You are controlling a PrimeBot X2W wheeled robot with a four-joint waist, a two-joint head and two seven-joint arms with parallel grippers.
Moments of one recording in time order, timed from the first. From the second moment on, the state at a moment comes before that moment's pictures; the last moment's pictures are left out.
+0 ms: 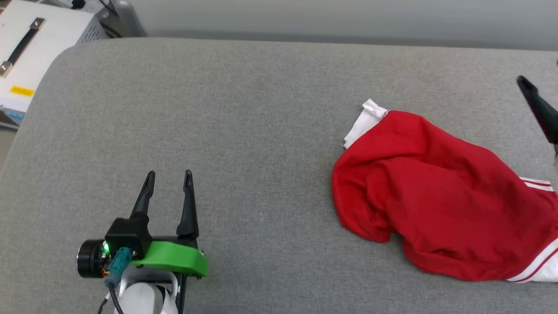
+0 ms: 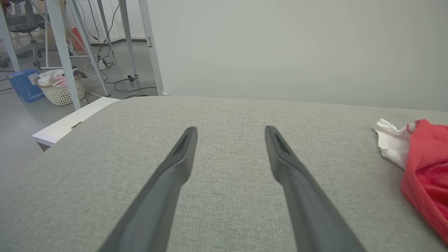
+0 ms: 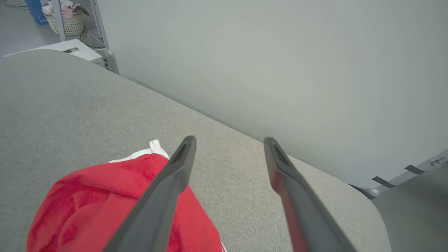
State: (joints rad) left arm -0.08 0.05 -0.04 0.08 -0.12 -0.04 -0.26; right arm -0.44 -0.74 0.19 -0.08 0.59 0.13 0.32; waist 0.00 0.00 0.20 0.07
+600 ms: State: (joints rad) left arm -0.22 0.05 -0.11 0.03 -0.17 0.00 -0.26; right arm -0.97 -0.74 0.79 0.27 0.73 0.13 0.82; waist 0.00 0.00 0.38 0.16
